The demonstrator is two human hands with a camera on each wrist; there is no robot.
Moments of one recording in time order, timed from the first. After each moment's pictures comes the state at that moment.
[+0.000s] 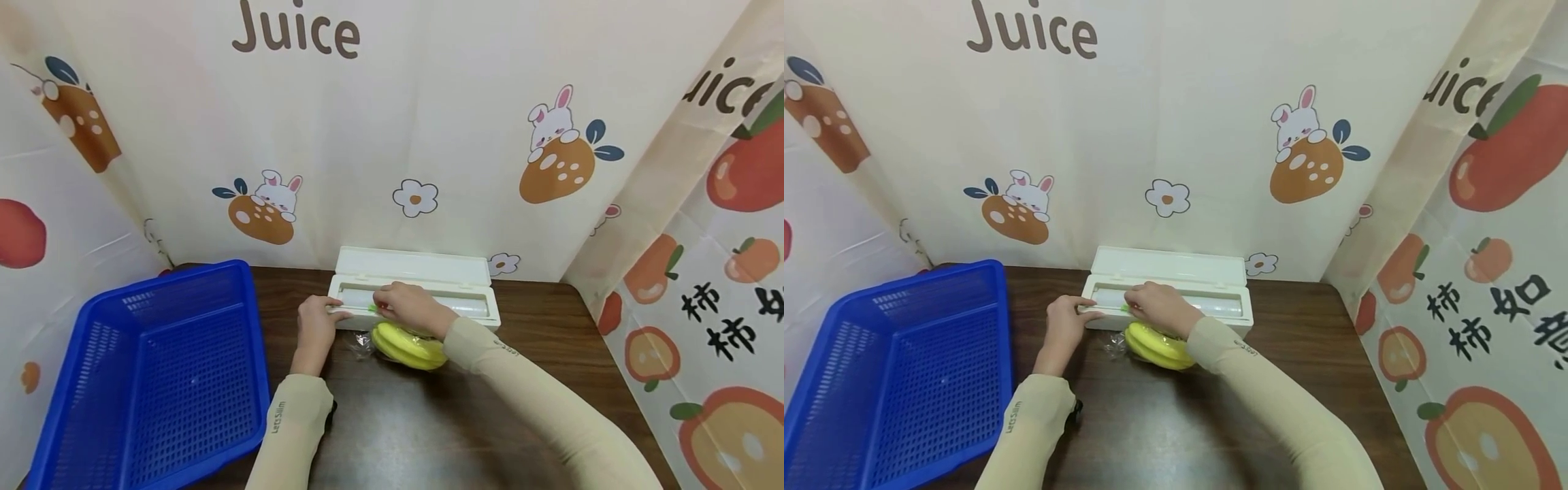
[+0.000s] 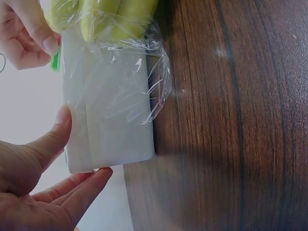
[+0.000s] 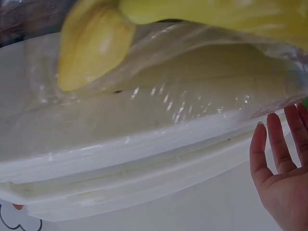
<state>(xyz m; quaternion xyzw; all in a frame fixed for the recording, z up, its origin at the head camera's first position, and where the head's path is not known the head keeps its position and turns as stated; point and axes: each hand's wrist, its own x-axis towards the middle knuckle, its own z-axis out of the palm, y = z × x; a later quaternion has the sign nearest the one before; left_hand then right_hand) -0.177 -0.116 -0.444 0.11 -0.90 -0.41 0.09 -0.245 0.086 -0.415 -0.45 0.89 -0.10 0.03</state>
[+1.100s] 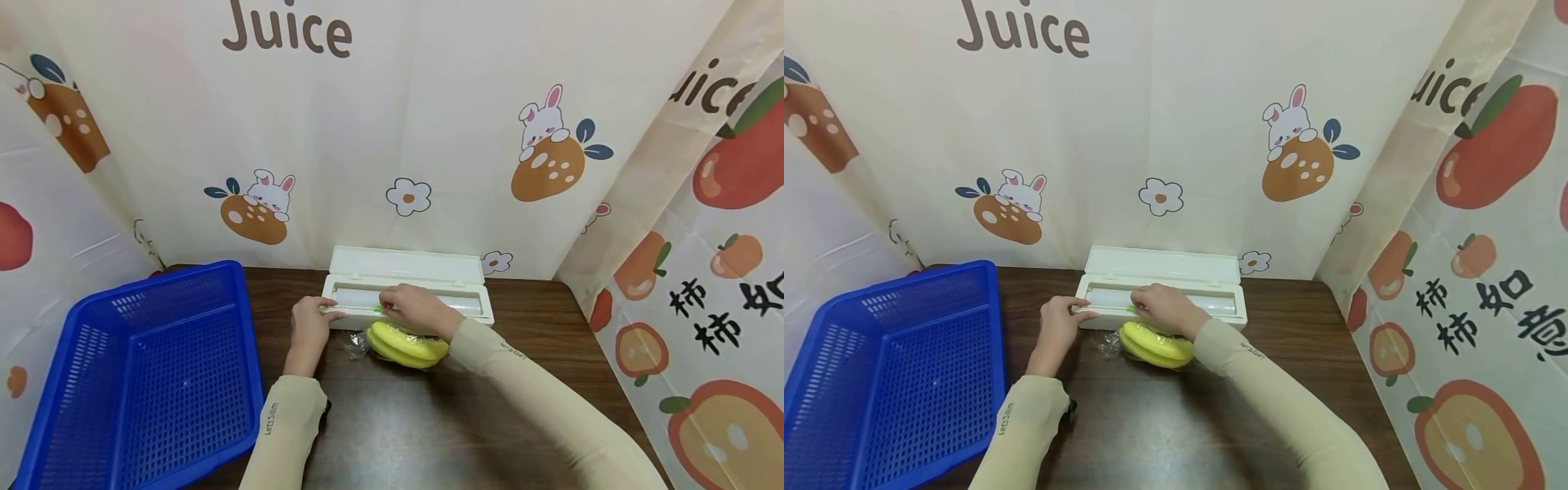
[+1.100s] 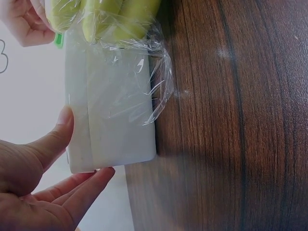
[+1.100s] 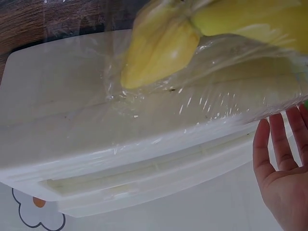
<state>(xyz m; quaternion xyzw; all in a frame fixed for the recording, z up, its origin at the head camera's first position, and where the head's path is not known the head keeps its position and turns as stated) -0.177 -0.116 -0.444 0.12 -0.90 -0.42 0.07 -0.246 0.109 -0.419 -0.45 0.88 -0.13 0.04</state>
